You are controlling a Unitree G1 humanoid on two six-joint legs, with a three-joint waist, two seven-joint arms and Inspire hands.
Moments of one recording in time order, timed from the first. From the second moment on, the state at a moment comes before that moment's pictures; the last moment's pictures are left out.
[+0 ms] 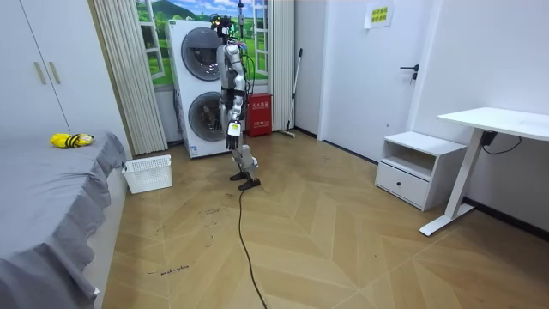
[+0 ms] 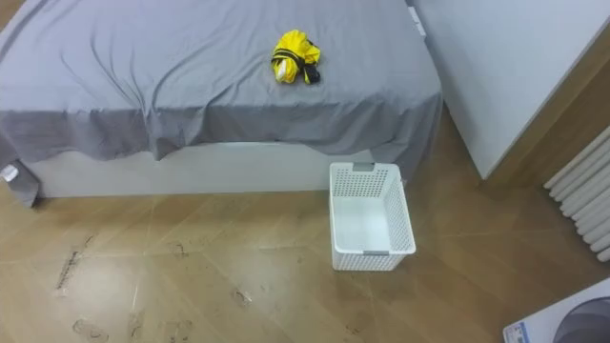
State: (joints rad) left arm 0.15 0.15 0.00 1.12 0.04 -0.07 0.22; right arm 0.07 -0.19 0.11 1.28 0.26 -0.05 -0.08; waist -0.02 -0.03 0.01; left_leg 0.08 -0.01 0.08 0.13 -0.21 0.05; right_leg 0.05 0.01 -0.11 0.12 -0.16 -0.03
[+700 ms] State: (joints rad) left arm 0.17 0.15 0.00 1.12 -0.01 -0.07 0.18; right arm 0.11 -0.19 0.08 1.27 0.43 -0.05 -0.02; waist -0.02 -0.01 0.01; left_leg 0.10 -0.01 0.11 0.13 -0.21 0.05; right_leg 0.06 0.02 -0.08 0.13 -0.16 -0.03
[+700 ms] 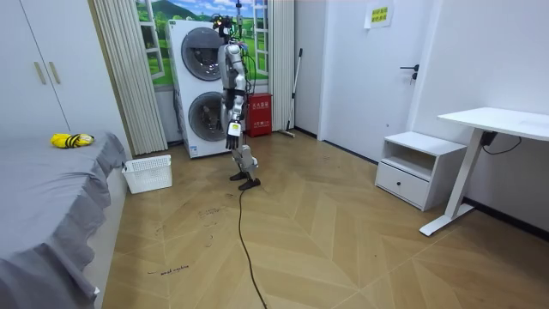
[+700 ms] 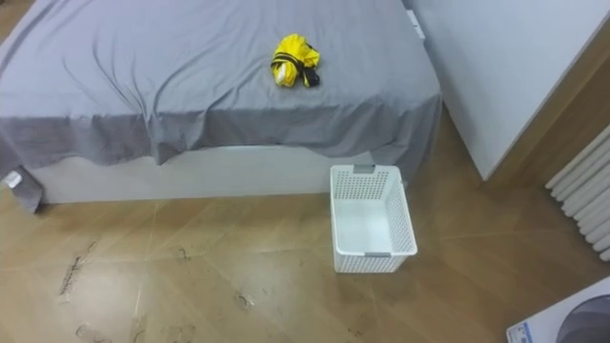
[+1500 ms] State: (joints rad) left arm 0.17 0.13 0.02 1.12 -0.28 -0.15 0.16; right arm 0.10 -0.20 0.05 1.25 0.47 -0.03 0.03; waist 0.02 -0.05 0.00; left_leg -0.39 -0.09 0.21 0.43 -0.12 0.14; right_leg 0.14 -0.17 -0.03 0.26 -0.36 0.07
